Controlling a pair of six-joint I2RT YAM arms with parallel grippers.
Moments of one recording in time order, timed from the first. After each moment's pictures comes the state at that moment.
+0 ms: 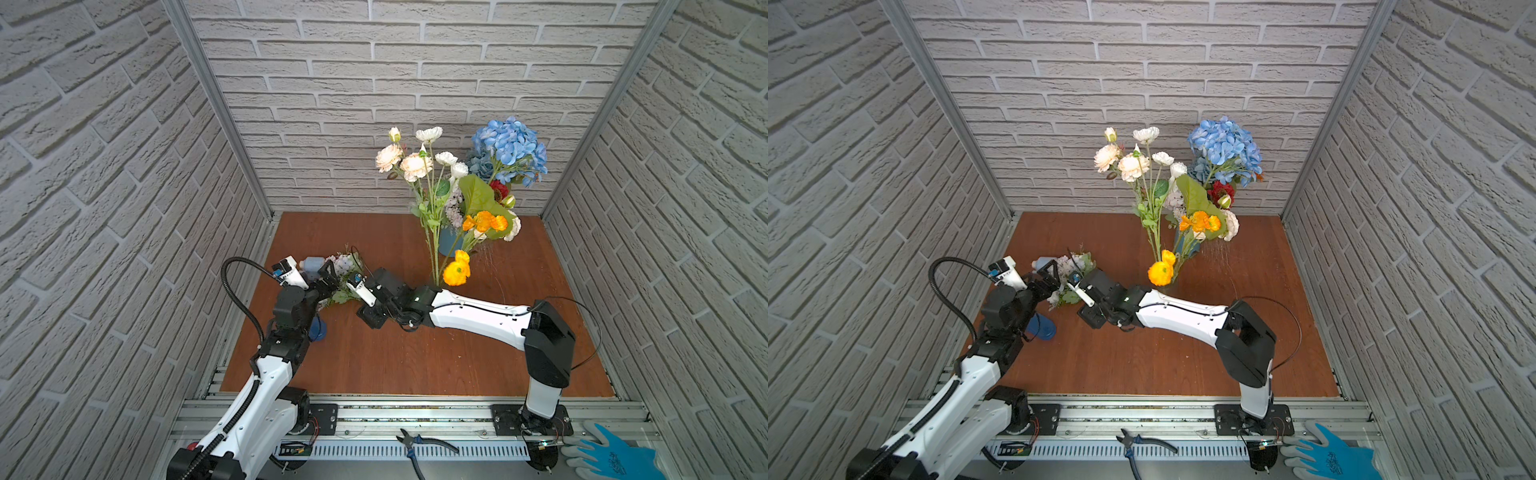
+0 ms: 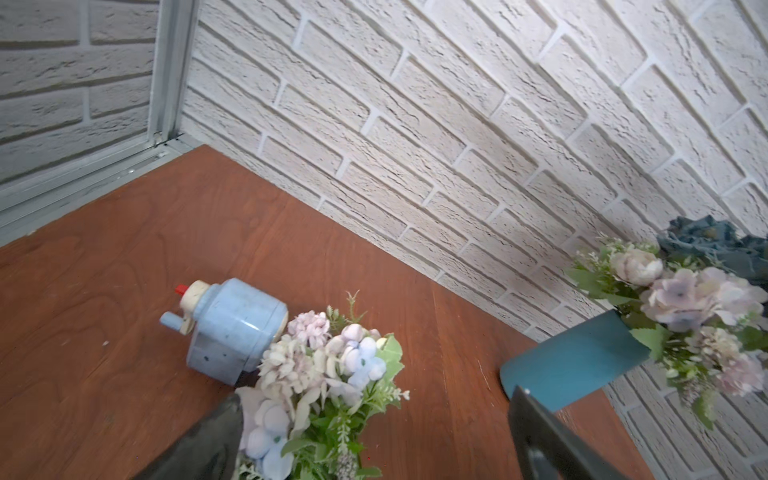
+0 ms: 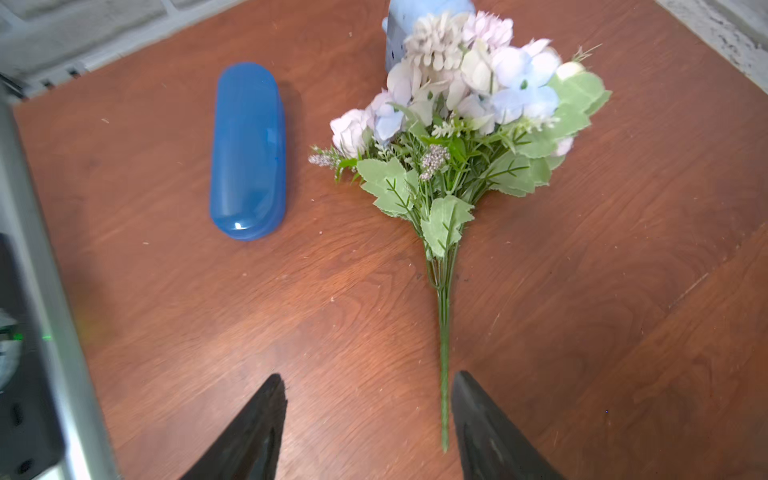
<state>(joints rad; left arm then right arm) -0.16 0.79 0.38 0.25 -0.10 -0.60 0.99 1.90 1.50 -0.45 0.10 0.04</state>
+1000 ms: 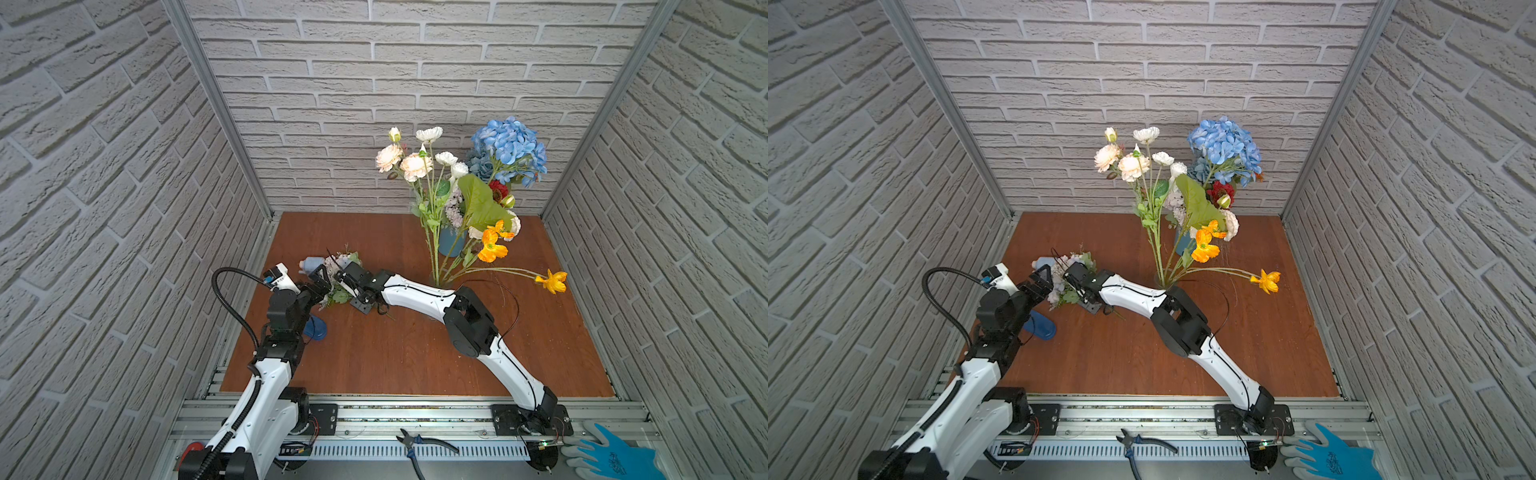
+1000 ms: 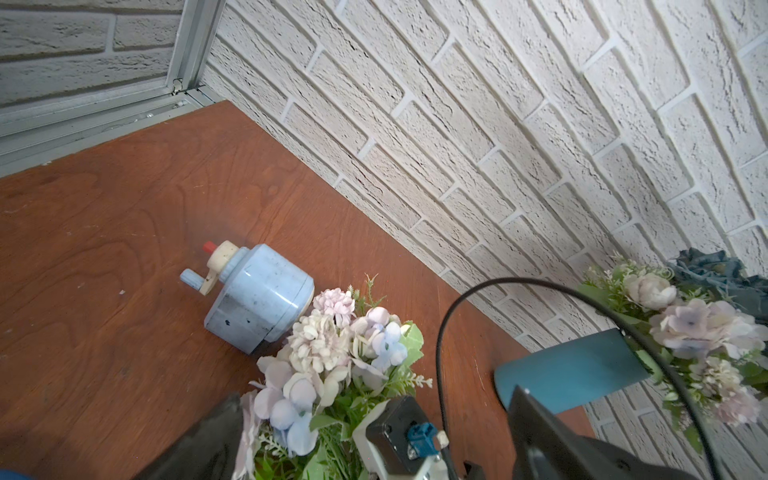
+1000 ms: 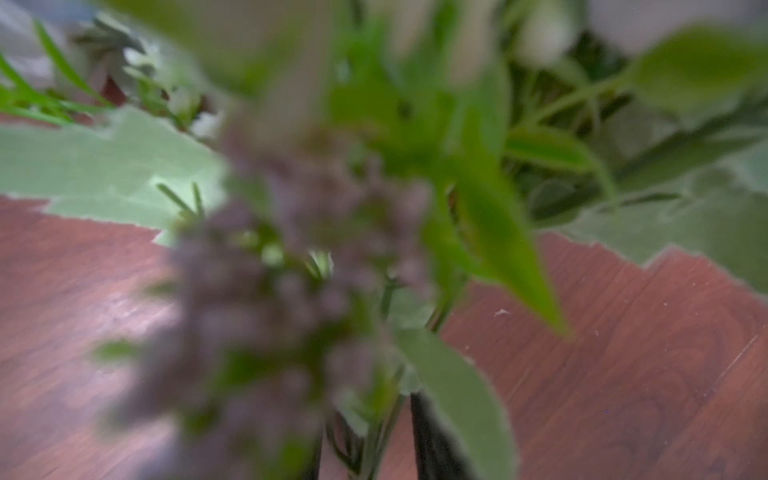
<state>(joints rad) -0.06 0.80 0.34 0.27 0.01 -0.70 0.91 2.47 2.10 -0.78 0.25 -0.08</state>
